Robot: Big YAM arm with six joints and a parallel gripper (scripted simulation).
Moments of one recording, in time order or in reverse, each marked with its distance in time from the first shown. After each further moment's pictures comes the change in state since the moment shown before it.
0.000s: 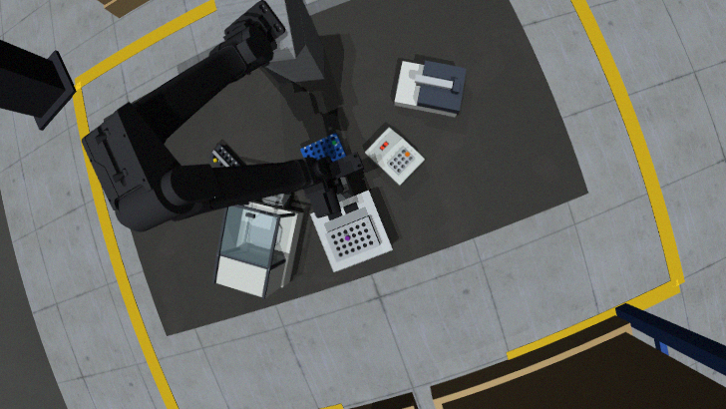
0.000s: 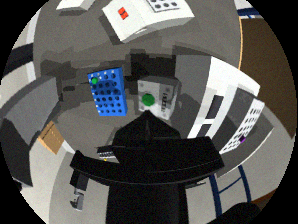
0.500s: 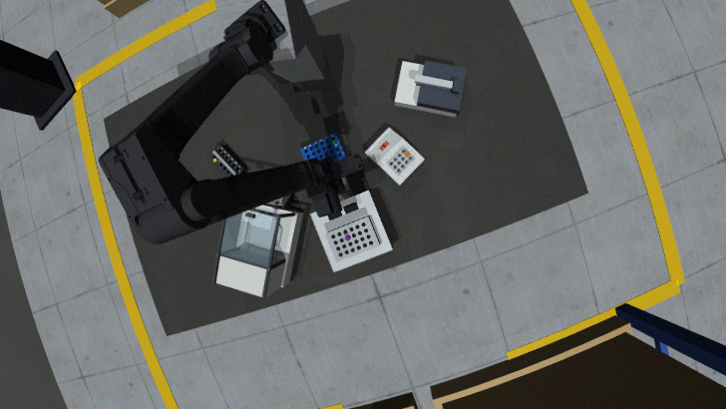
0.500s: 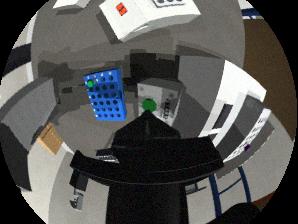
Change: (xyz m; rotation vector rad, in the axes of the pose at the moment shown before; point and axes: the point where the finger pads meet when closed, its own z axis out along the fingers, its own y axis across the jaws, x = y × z) arm -0.001 0.001 0.020 -0.004 -0.001 -0.003
